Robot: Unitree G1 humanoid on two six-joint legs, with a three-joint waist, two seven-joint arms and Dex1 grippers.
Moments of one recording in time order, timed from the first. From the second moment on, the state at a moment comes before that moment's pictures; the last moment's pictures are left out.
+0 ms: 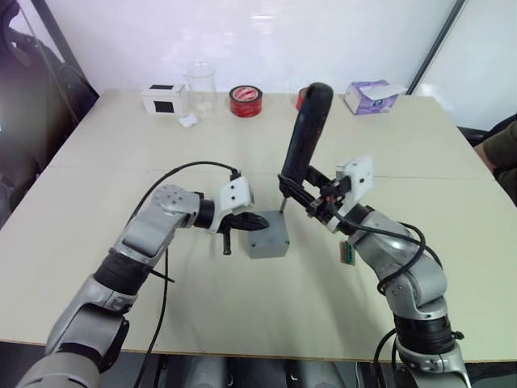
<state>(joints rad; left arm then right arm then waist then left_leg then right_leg) -0.66 0.54 -0.34 0.00 -0.21 0.45 -1.13 -0.33 -0.30 0.02 -0.42 0.46 0.52 0.42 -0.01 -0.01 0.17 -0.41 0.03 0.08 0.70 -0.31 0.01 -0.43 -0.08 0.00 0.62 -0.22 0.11</state>
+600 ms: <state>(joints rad) -0.64 0.53 -0.34 -0.02 -0.21 0.47 -1.12 -0.36 -0.24 0.02 -0.37 0.46 0.57 0.36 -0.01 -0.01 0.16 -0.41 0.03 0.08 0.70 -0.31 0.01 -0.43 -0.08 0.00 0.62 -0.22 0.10</state>
